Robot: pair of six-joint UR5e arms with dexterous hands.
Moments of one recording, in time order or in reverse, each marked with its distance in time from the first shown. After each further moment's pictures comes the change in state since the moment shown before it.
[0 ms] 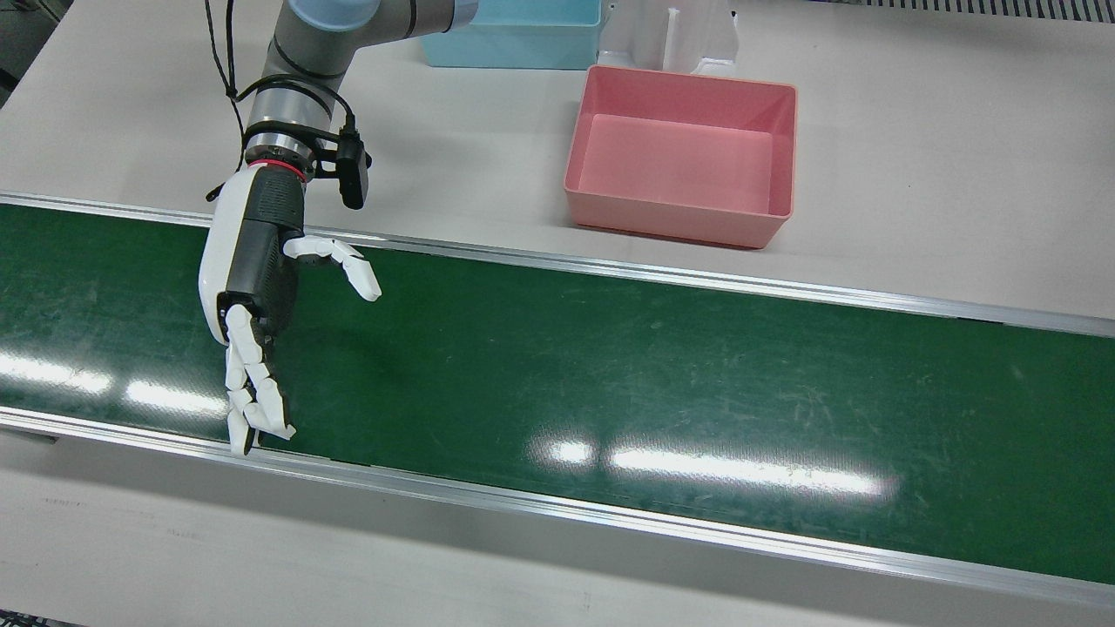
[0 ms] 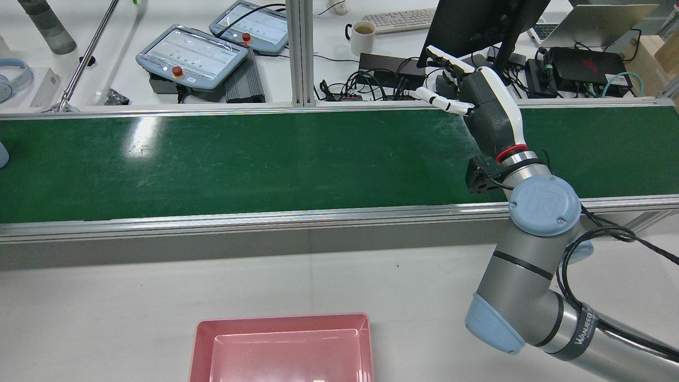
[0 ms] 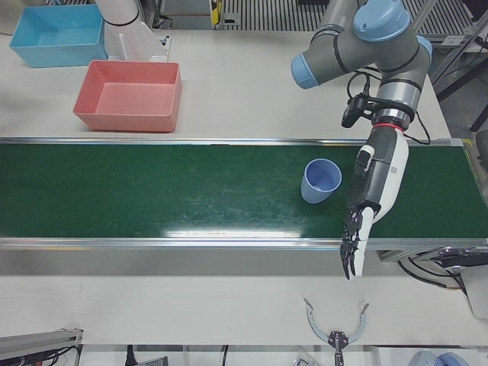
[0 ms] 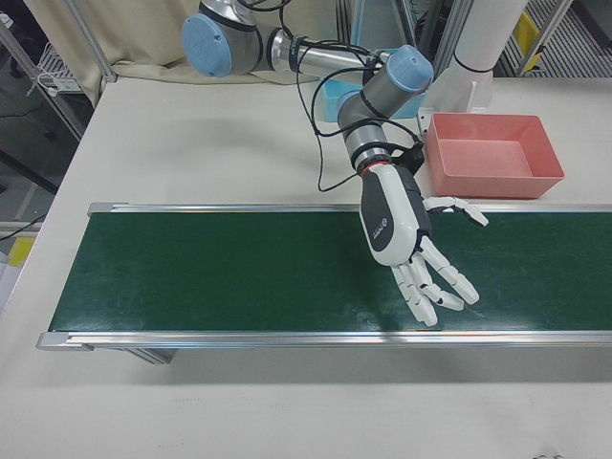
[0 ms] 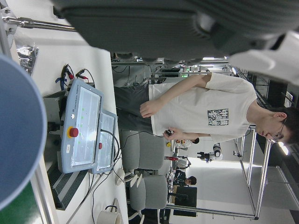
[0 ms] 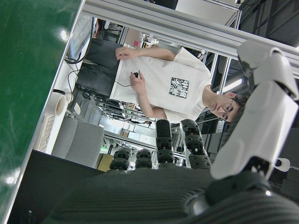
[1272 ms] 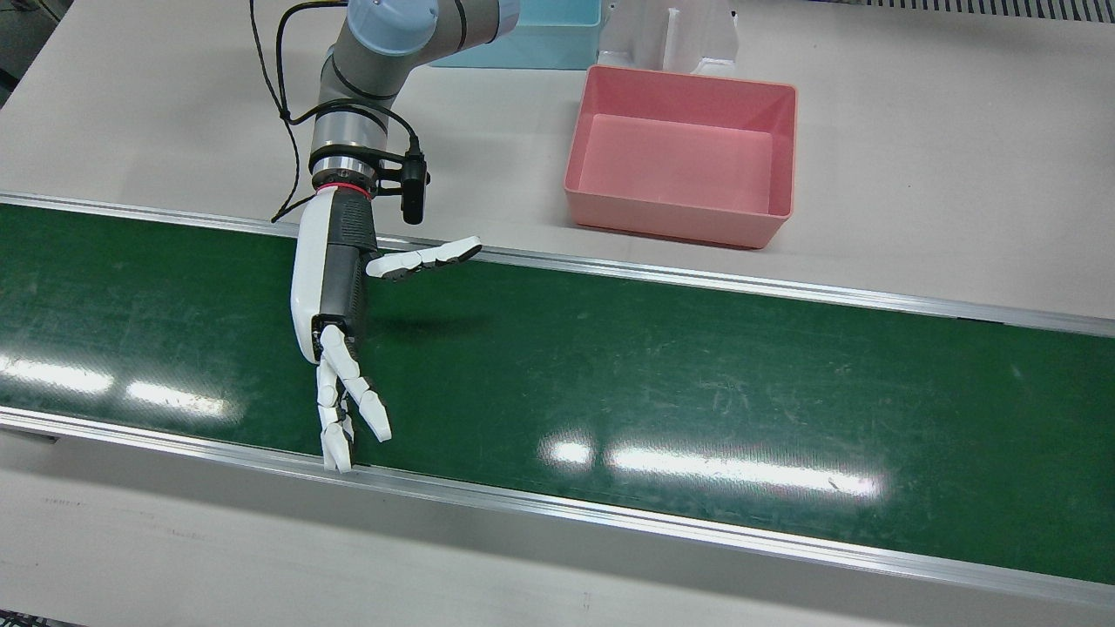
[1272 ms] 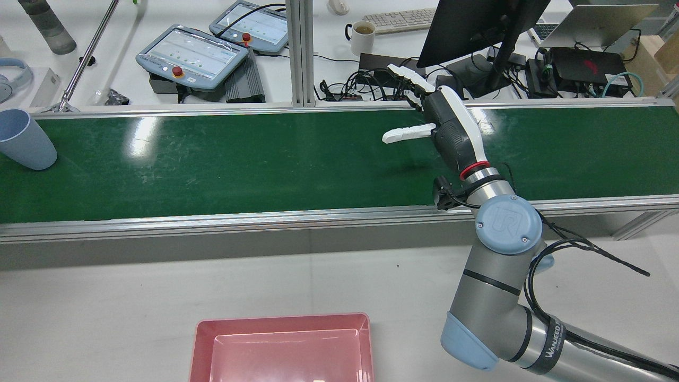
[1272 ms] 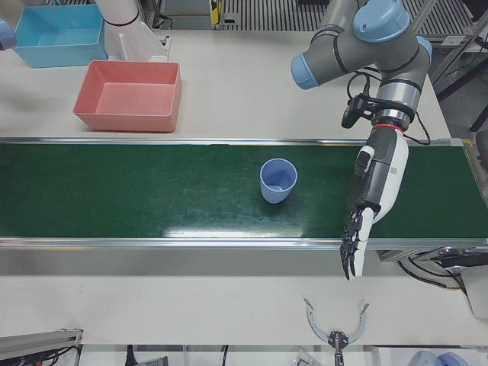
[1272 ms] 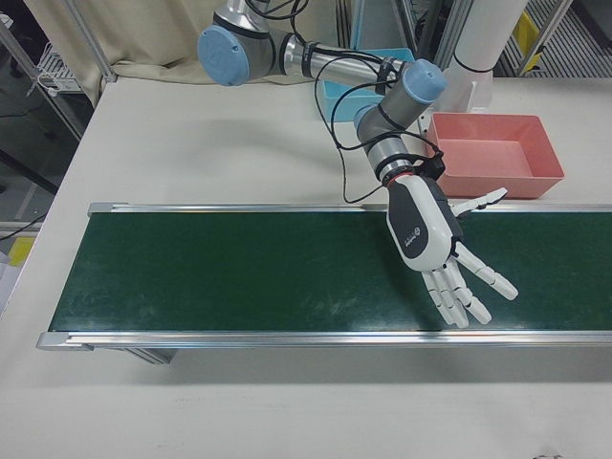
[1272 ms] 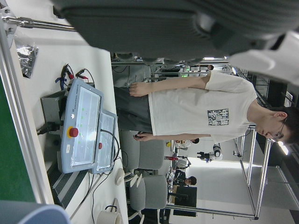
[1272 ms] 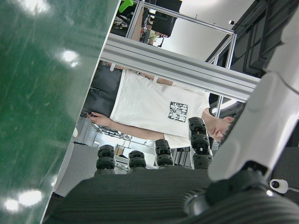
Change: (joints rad) left arm 0.000 -0.001 0.002 -0.001 0.000 0.000; right arm -0.075 0.038 -0.067 0.115 0.011 -0.070
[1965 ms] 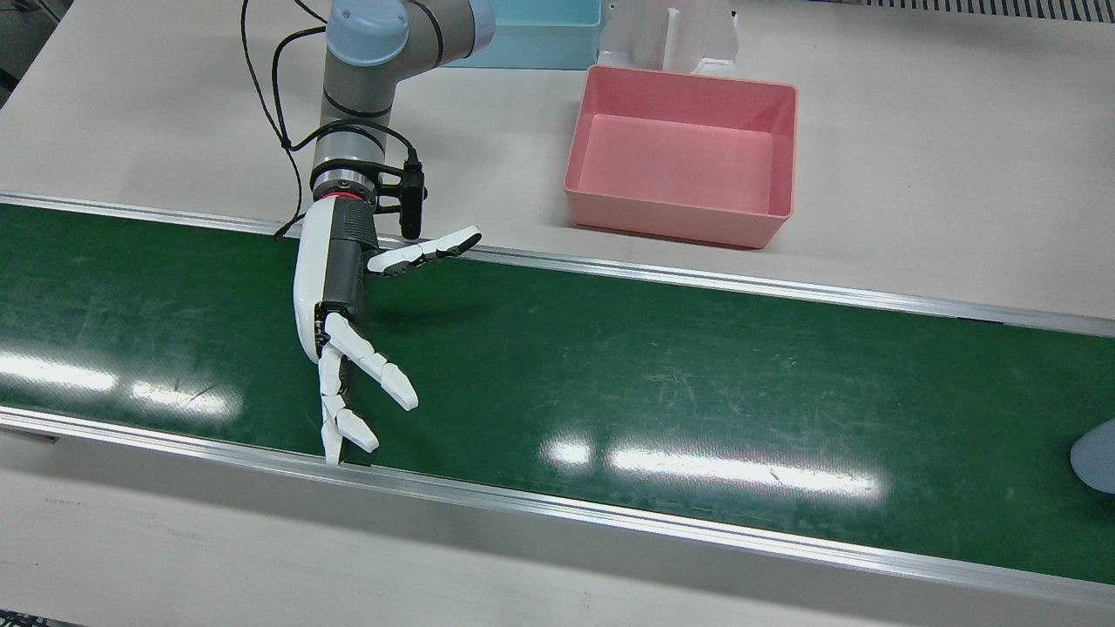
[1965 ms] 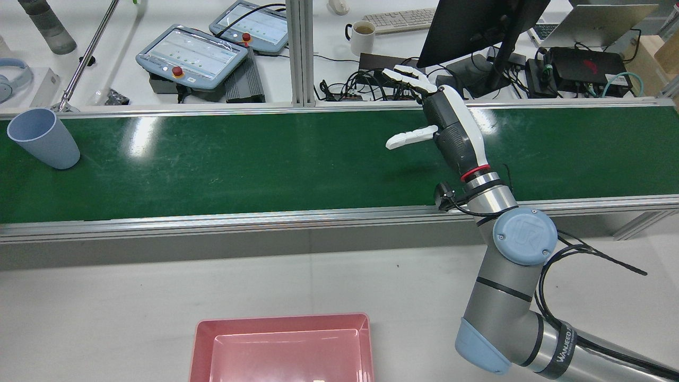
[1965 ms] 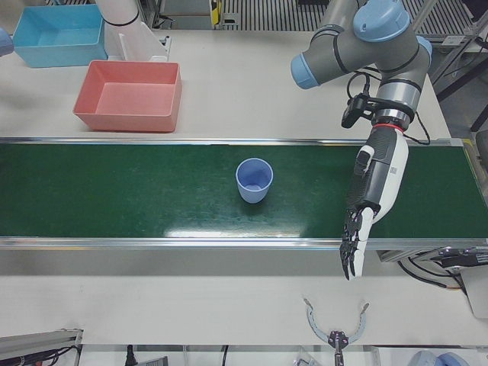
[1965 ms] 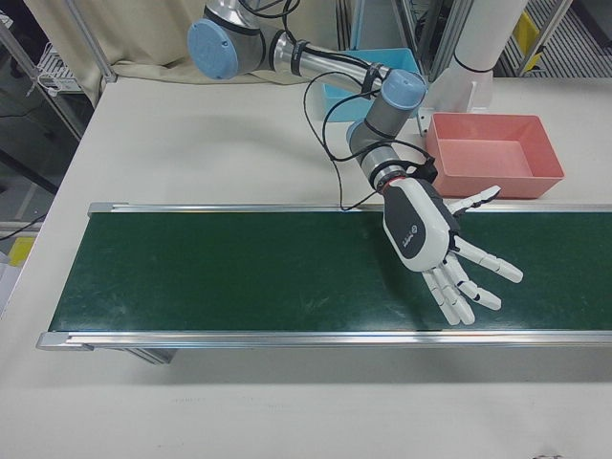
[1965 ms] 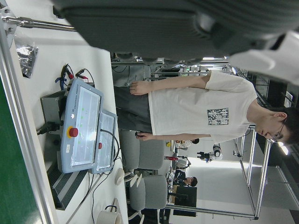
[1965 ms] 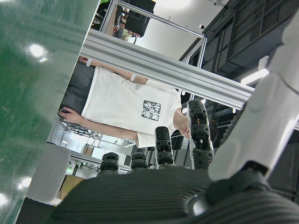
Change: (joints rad) left arm 0.000 0.000 -0.001 0.001 0.000 0.000; right arm -0.004 -0.059 -0.013 0.249 0.053 -0.153
